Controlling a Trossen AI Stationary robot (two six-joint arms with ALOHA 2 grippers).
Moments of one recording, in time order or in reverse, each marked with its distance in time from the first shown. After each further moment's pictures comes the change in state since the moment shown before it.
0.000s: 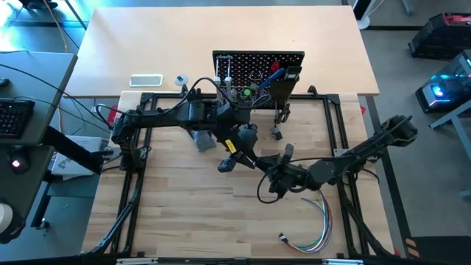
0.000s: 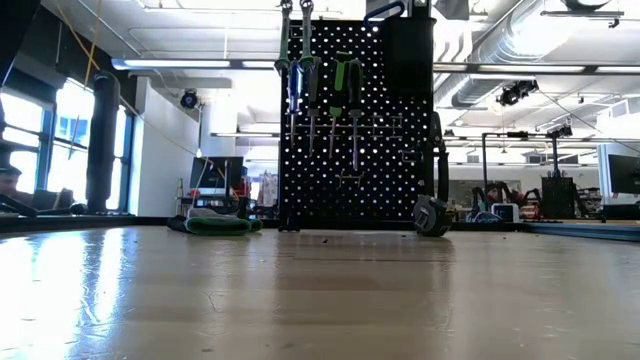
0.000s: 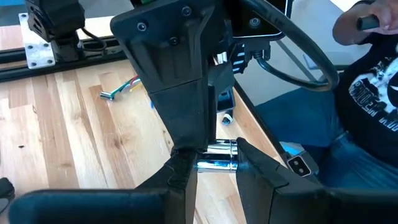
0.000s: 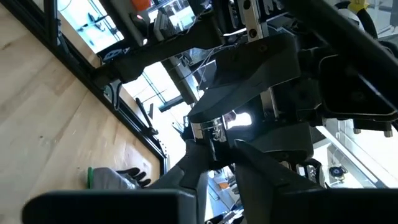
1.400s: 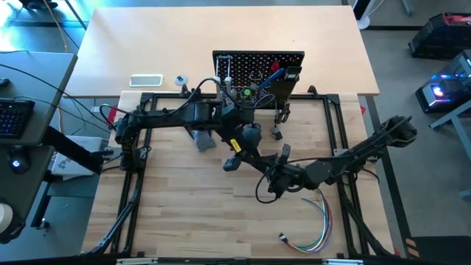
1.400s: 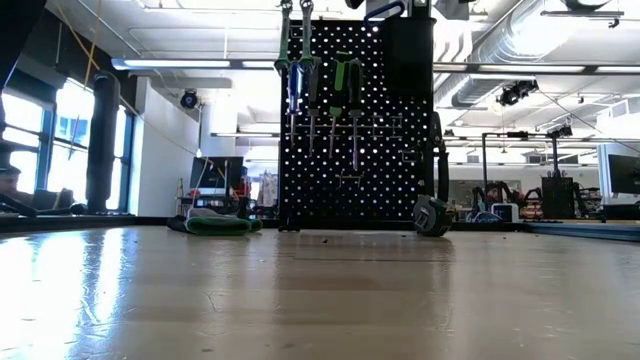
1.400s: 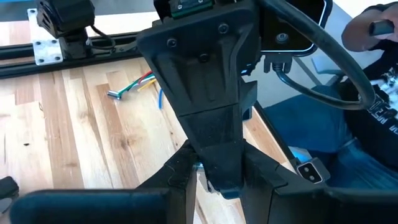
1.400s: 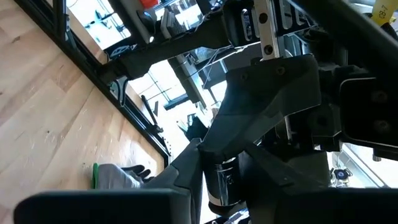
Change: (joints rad) left arm -0.003 0.034 0.001 0.037 0.007 -0.025; right arm -0.035 0.004 0.000 -0.016 -0.021 0.012
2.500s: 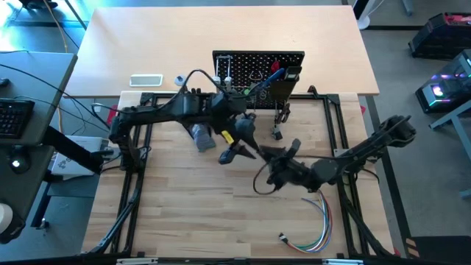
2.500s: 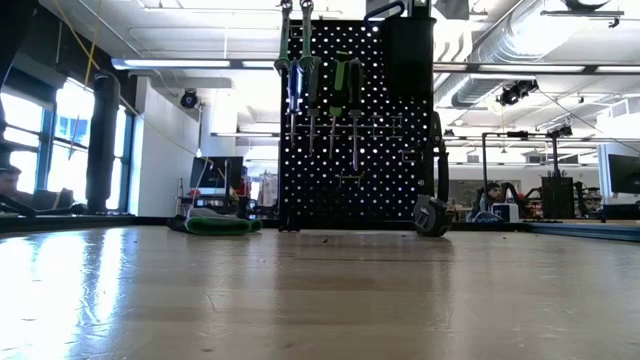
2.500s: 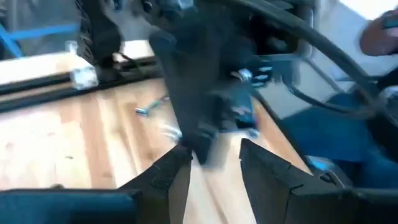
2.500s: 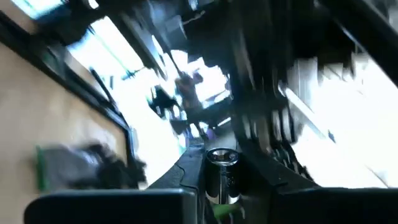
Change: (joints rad) left arm 0.030 -0.070 0.002 -0.002 -0.034 0.056; right arm 0.029 0.000 0.002 0.175 0.200 -0.128
